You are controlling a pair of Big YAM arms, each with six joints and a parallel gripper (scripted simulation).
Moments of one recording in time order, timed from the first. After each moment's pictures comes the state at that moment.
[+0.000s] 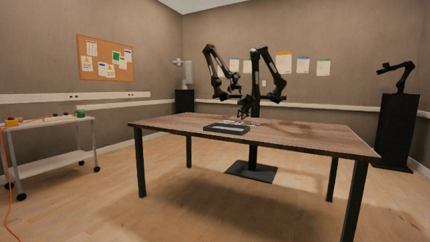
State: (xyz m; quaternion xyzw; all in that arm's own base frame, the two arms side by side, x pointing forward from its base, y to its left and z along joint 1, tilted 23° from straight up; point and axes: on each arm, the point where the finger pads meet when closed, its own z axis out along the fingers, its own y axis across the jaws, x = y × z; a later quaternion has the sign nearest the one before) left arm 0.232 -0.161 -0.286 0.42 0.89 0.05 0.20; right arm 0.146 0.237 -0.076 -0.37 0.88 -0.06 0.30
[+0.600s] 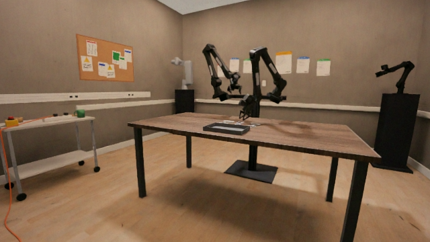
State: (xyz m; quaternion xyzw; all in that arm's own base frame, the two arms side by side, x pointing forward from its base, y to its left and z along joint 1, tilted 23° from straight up) left arm 0.220 -0.145 -0.287 0.44 0.88 0.05 0.19; right arm 0.146 0.237 -0.076 -0.37 0.88 -0.06 0.30
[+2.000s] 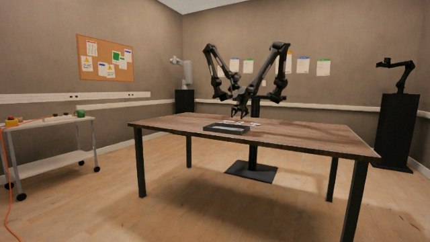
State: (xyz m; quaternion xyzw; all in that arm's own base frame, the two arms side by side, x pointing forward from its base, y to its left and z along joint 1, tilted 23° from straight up) left arm 0.530 -0.097 -0.201 0.23 0.93 0.14 0.24; right arm 0.148 0.236 -0.080 -0.40 0.87 -0.08 0.29
